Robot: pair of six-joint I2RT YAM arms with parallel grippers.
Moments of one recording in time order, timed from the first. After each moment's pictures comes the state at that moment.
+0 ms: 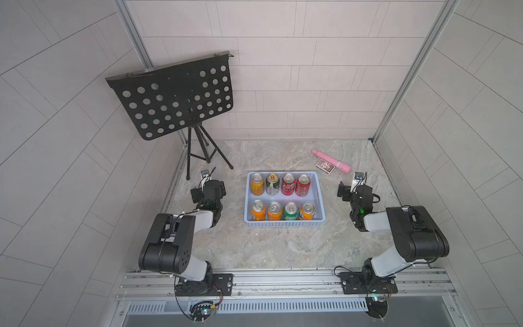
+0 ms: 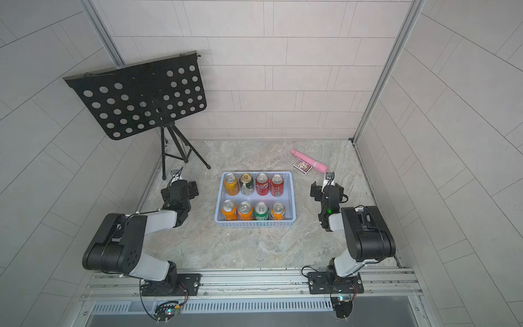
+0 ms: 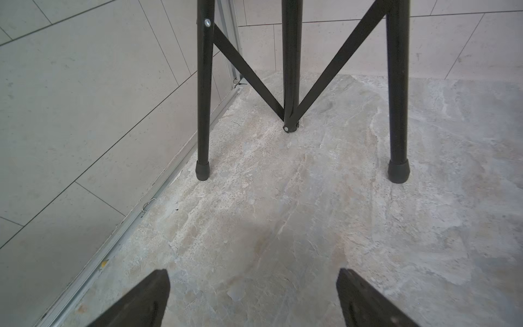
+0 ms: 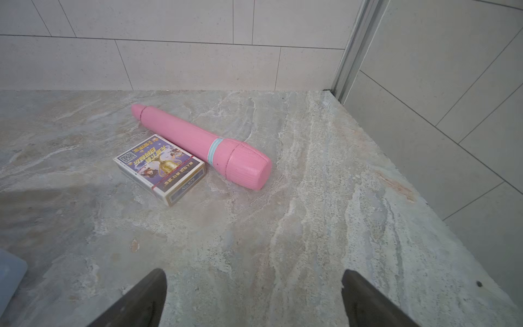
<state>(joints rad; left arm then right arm) -0.09 1.50 0.47 0.54 -0.53 -0.10 -0.01 1.57 0.36 0.86 0.22 0.02</state>
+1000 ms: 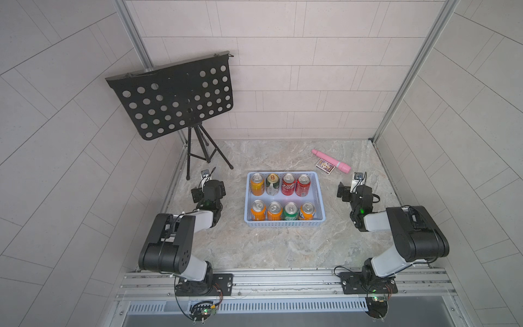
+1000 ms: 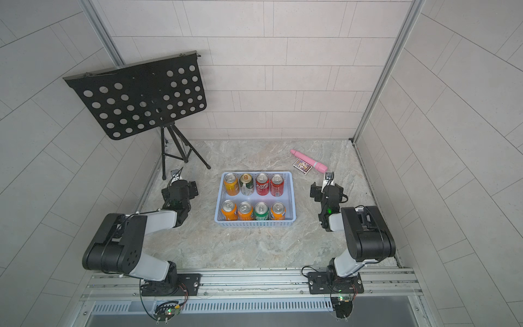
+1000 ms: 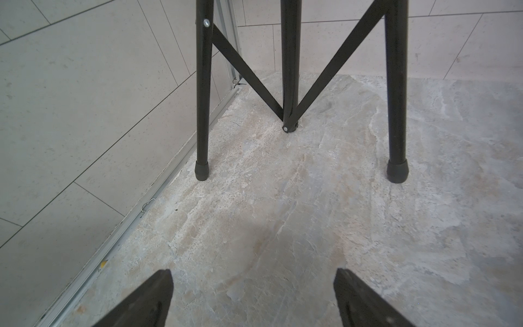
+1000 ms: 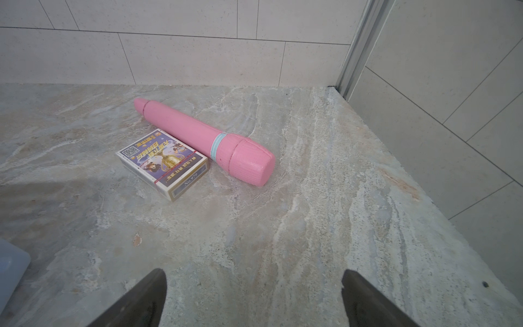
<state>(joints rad) -0.09 1.50 0.47 0.53 -0.53 -0.09 -0.01 1.56 0.36 0.85 0.21 0.01</state>
